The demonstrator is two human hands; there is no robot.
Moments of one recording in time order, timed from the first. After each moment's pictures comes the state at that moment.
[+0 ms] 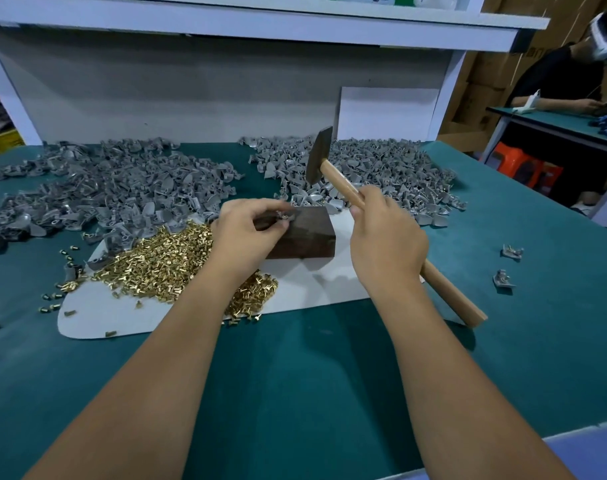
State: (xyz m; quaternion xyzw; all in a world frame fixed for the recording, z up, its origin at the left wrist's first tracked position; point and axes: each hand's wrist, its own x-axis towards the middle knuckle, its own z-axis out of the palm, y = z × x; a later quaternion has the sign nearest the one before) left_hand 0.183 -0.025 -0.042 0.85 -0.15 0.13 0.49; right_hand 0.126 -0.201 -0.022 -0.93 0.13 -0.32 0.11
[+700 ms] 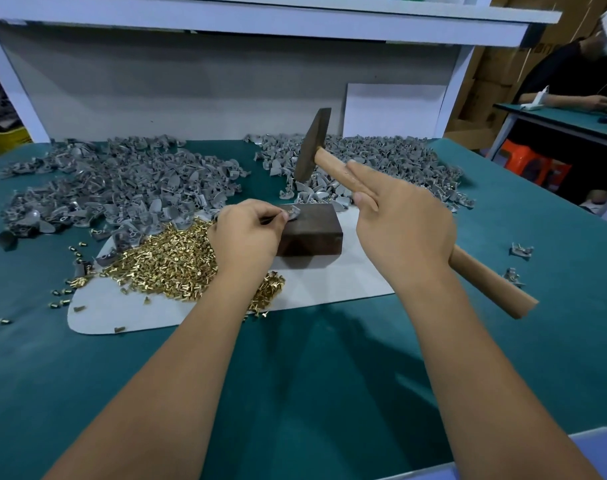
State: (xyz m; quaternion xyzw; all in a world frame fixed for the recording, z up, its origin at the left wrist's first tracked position) left_hand 0.182 -0.034 -0.048 0.86 -0.03 0.23 0.45; right_hand 0.101 -0.193 0.013 -0.94 0.08 -0.32 0.13
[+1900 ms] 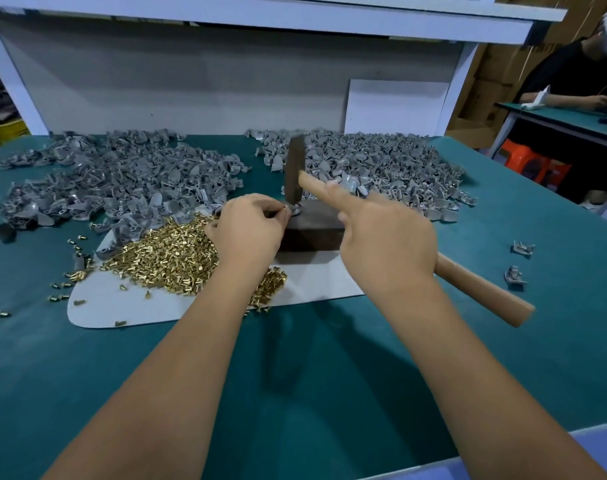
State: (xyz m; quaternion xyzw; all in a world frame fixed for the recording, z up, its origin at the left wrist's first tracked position) left_hand 0.187 -0.036 -0.047 0.89 0.01 0.24 0.39; right_hand 0.094 -0.176 0.001 -0.94 0.02 -0.33 0.00
